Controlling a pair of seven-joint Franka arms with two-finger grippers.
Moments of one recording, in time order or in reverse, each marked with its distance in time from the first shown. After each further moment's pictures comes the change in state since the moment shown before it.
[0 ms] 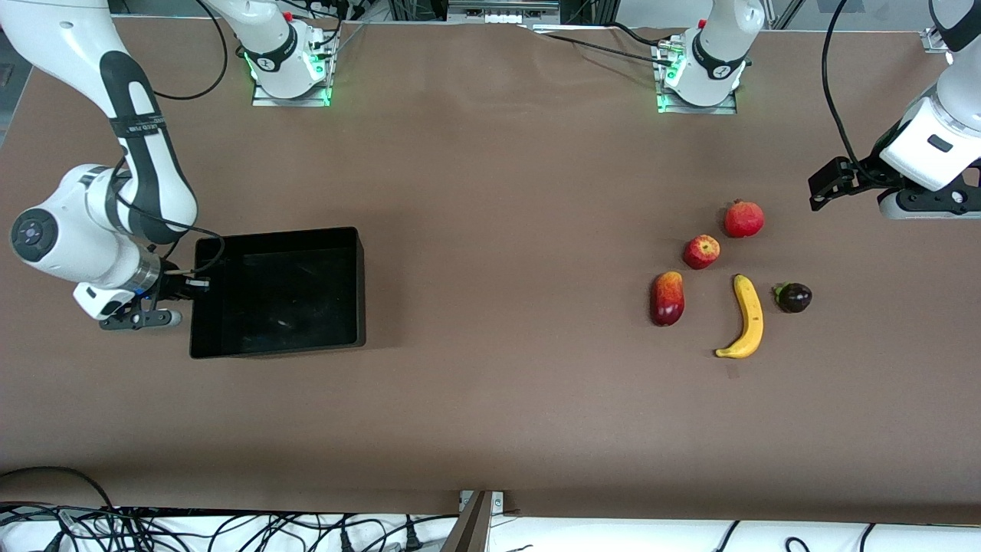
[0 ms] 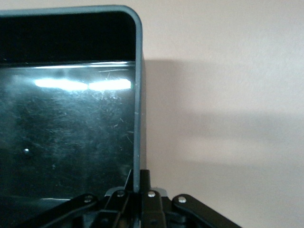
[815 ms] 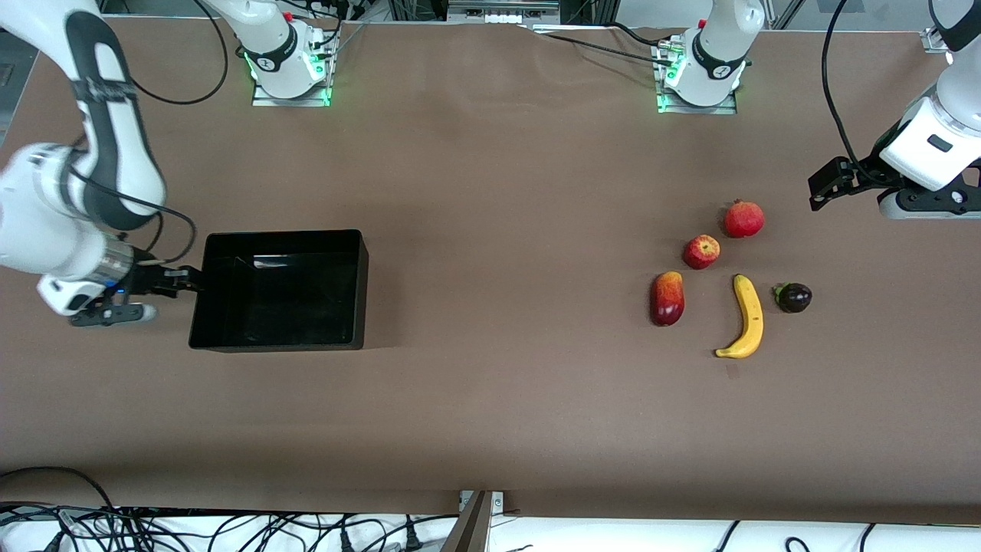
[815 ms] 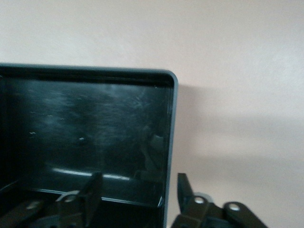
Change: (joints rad) left arm 0.000 0.000 0.000 0.000 0.000 0.000 0.000; right arm 0.005 -0.092 0.007 0.205 0.004 -0.328 0.013
